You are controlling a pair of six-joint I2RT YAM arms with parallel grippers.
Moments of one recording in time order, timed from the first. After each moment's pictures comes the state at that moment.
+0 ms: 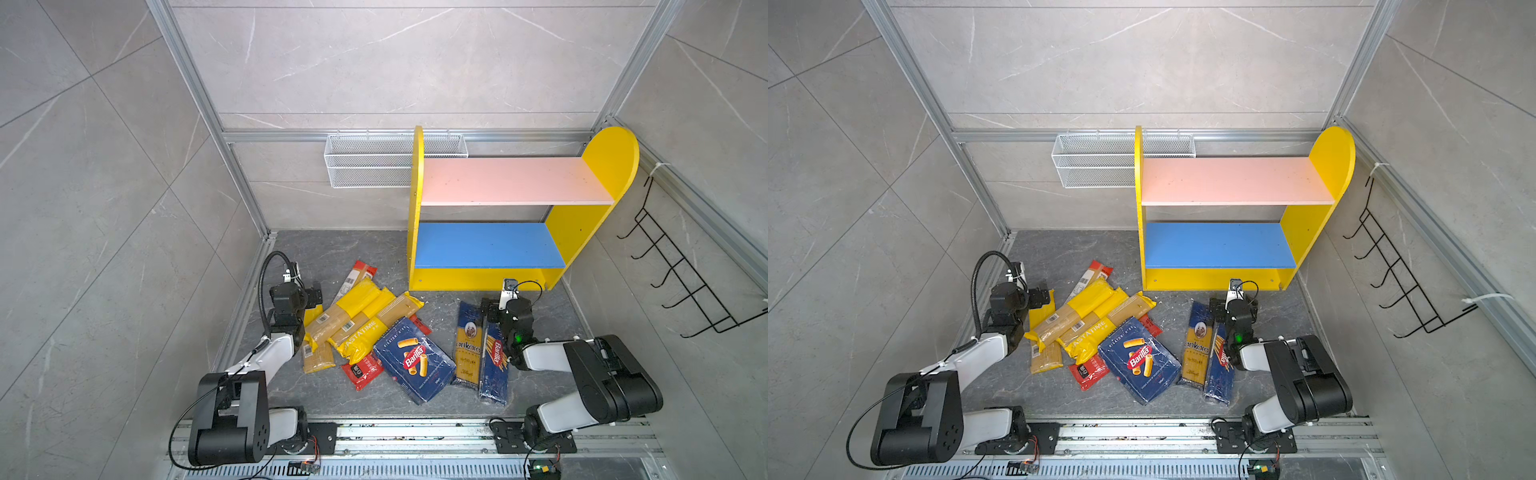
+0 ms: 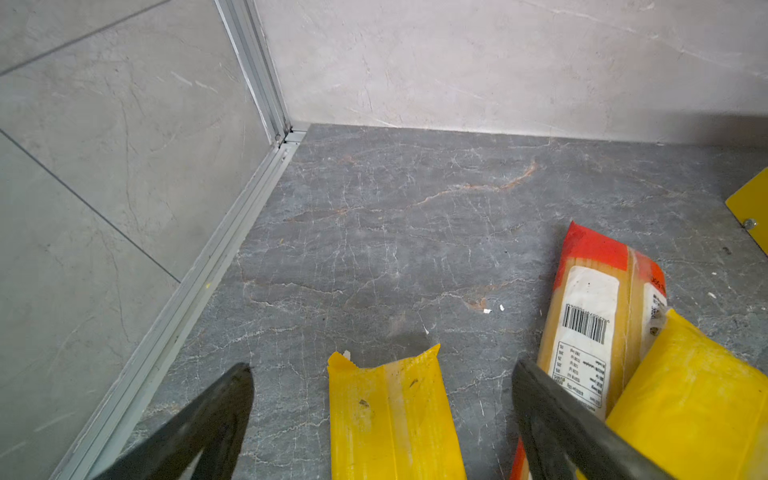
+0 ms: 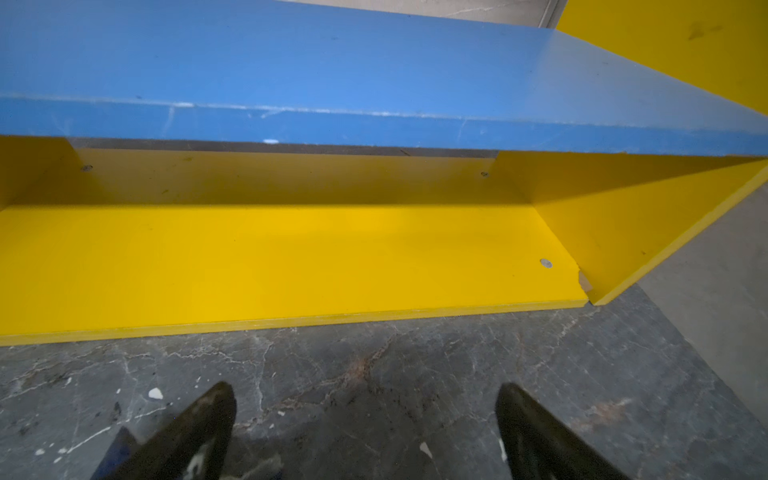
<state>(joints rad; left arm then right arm) -0.02 1.28 0.53 0.37 -0.14 0.00 0.17 1.50 0.33 0.82 0.30 0.01</state>
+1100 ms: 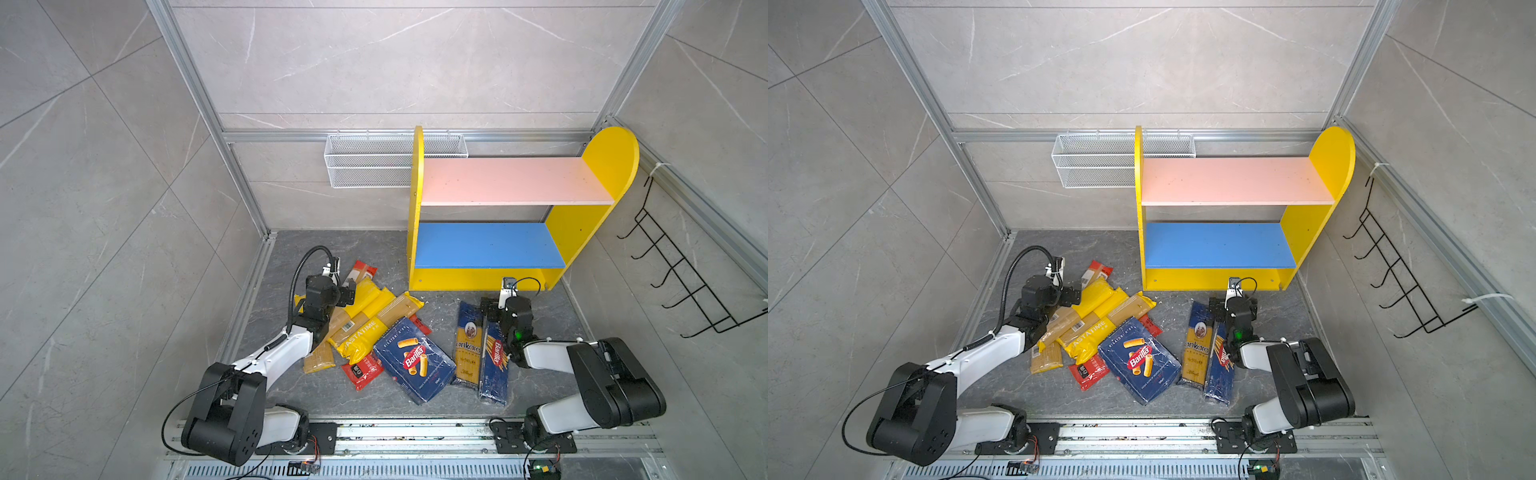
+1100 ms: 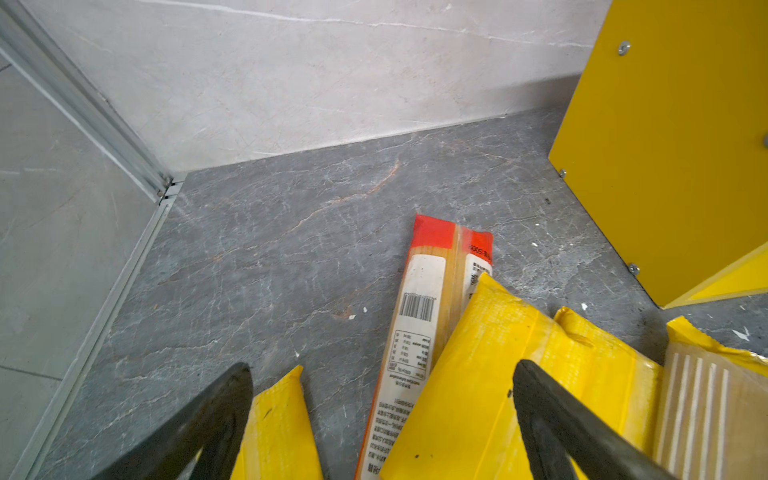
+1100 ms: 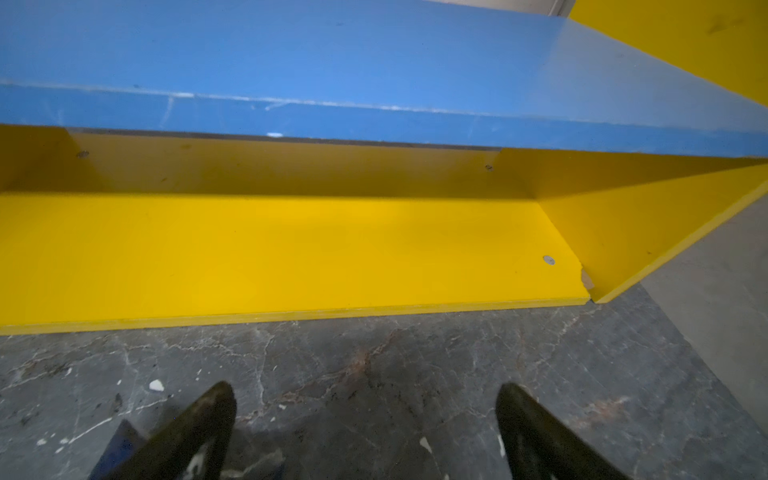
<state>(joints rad) -0.33 1.32 0.65 0.26 -0.20 0.06 0.18 1.45 0.42 0.61 0.29 0.00</state>
